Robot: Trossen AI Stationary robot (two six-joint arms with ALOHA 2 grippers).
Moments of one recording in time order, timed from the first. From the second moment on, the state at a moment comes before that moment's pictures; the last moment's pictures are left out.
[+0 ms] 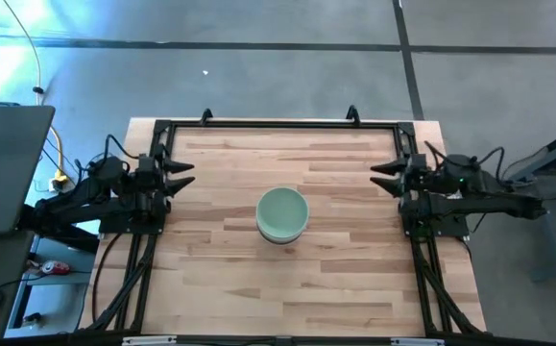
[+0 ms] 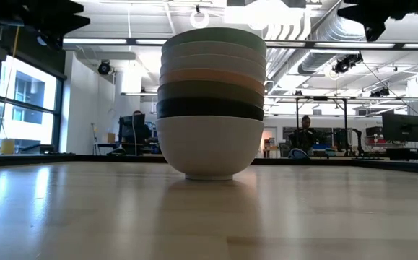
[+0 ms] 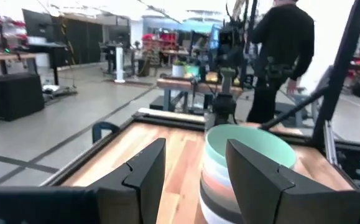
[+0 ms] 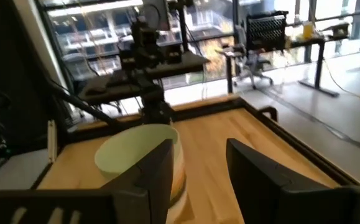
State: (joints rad) left arm 0.34 0.06 0.37 -0.29 0.03 -0.07; right arm -0.04 0.28 0.54 -0.31 0.12 0.13
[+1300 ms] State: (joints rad) left arm 0.20 0.06 0.07 -0.03 0.09 -0.05; right arm -0.04 0.27 0.44 -0.13 -0.13 0.10
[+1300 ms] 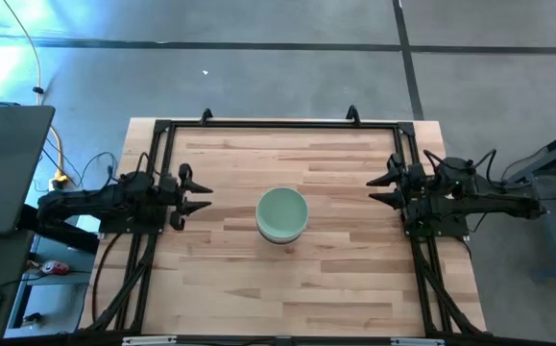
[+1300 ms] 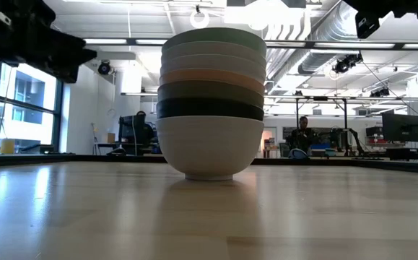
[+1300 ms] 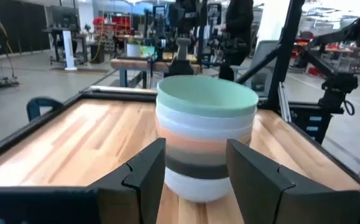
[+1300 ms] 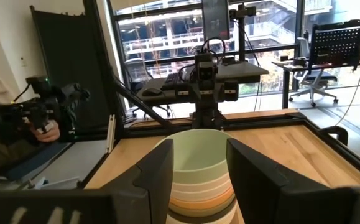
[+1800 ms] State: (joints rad) left arm 0.19 0.06 0.01 0.03 0.05 -0.07; right arm -0.04 0.28 0.43 -0.16 -0.09 0.10
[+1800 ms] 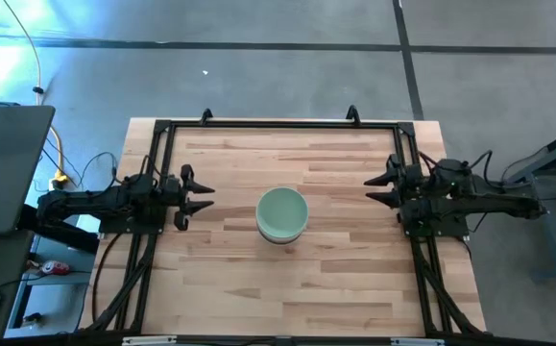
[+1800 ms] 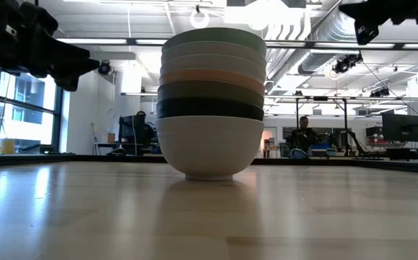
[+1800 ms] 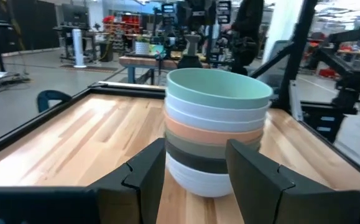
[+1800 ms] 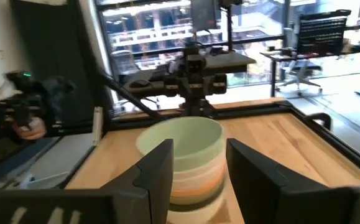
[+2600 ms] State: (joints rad) left arm 0.19 0.06 0.01 0.02 0.01 -0.08; right arm -0.04 0.28 0.01 0.34 -0.13 0.18
